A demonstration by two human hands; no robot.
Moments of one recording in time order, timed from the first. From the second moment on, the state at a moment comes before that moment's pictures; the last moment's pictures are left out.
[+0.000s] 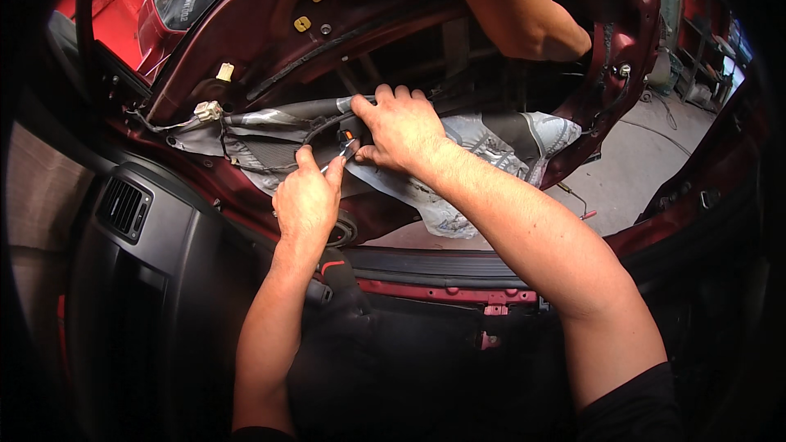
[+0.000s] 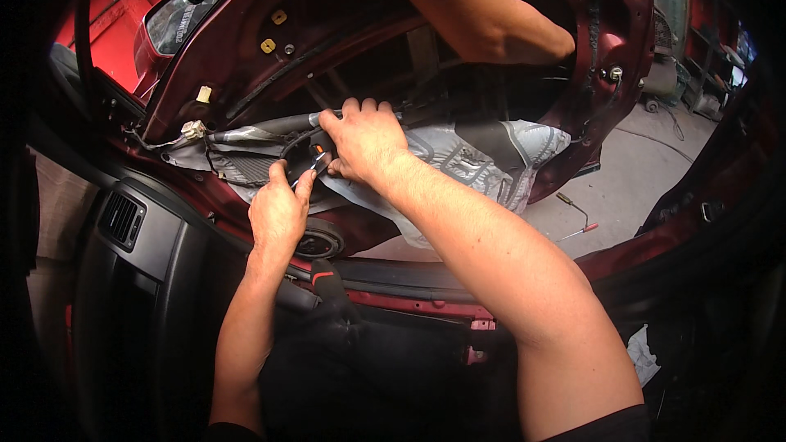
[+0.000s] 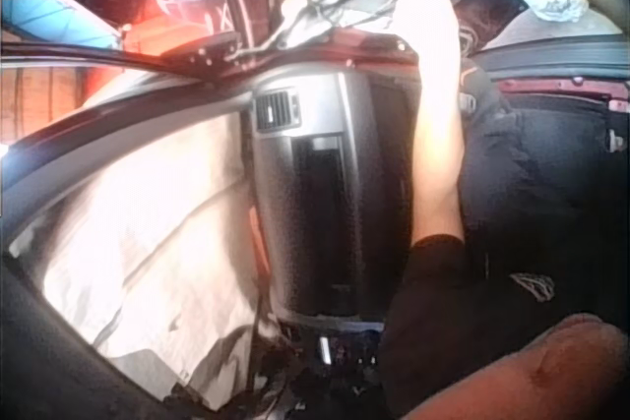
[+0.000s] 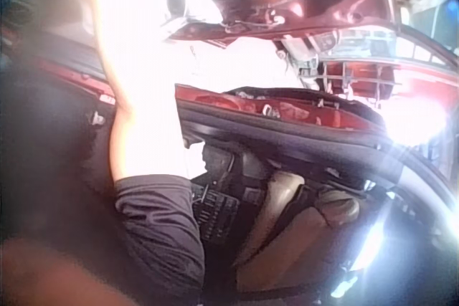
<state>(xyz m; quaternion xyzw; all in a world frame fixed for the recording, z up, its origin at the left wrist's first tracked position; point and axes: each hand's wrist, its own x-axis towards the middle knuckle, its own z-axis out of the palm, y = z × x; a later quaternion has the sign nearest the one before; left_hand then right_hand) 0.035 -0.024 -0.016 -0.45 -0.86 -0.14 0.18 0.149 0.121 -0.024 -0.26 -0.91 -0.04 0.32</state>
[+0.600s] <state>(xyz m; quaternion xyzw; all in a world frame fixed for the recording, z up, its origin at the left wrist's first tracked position) 0.033 -0.020 -0.018 -0.43 -0.87 -0.11 0.20 0.145 0.126 -0.031 -0.24 -0.90 -0.01 0.35</state>
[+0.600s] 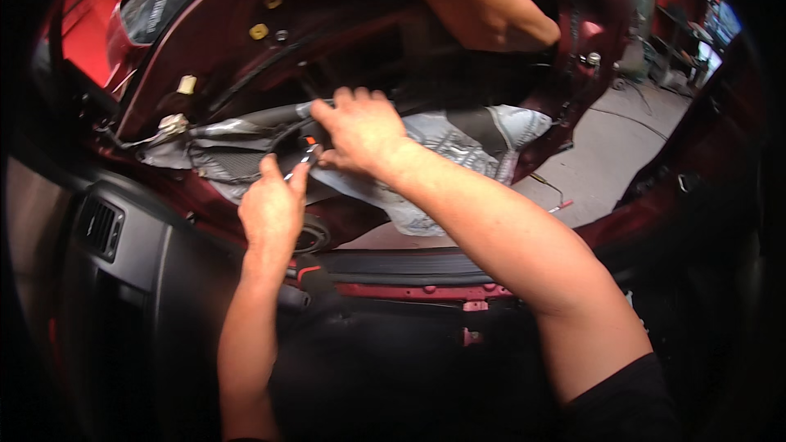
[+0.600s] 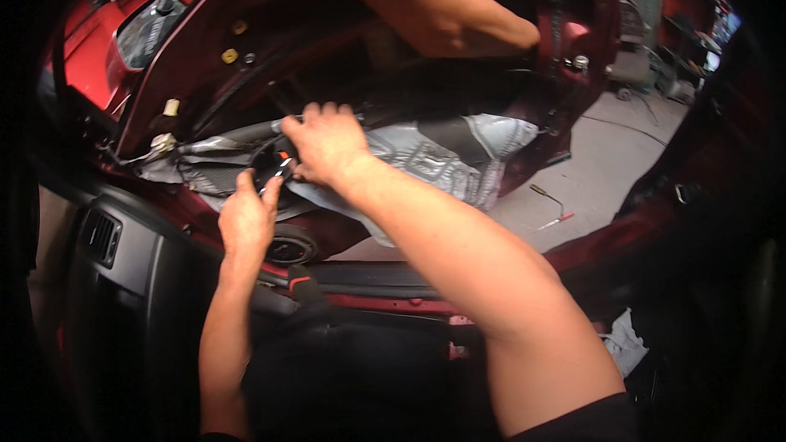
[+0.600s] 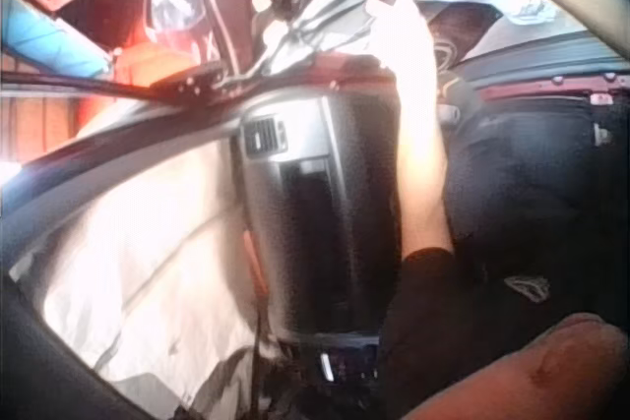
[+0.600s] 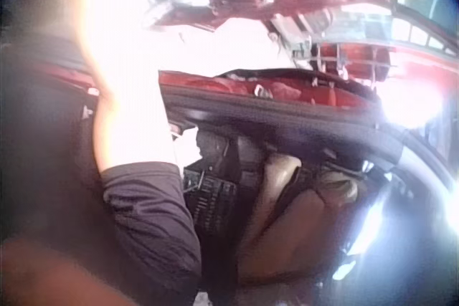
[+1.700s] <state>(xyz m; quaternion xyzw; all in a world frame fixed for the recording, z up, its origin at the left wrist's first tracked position) 0.024 -0.026 -0.026 -0.49 -0.82 -0.15 0.24 0.150 0.113 -0.013 -0.26 -0.92 -0.01 0.31</state>
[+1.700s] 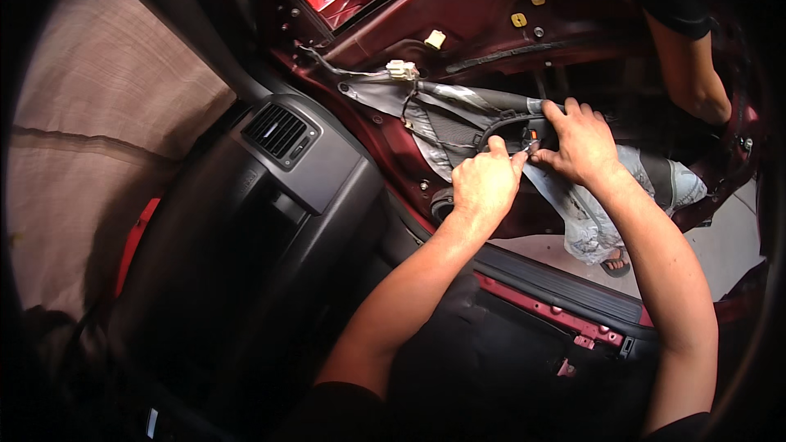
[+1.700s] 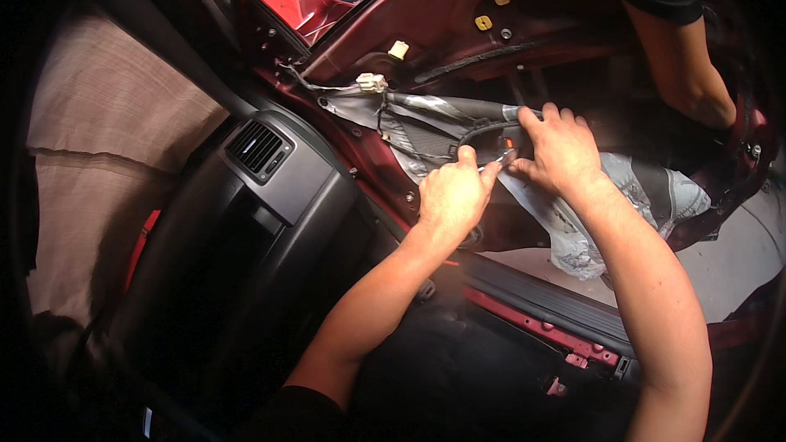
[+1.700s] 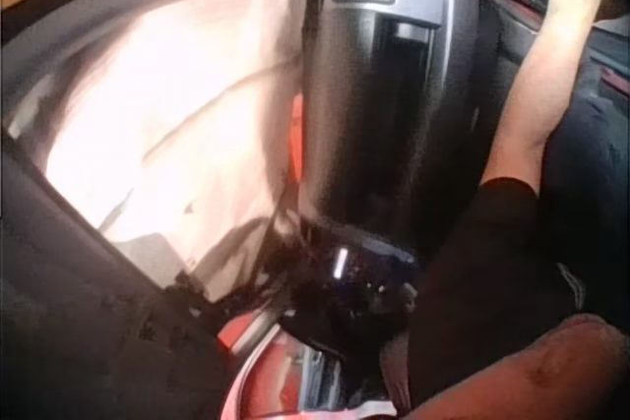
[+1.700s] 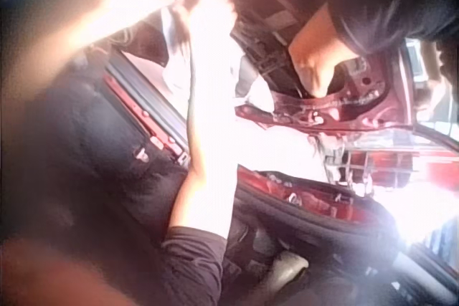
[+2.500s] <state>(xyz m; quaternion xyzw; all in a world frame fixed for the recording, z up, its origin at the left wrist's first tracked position) 0.028 -0.028 -0.029 -0.51 -0.81 -0.14 0.26 0.152 0.112 -0.013 -0.25 -0.91 -0.03 0.32</state>
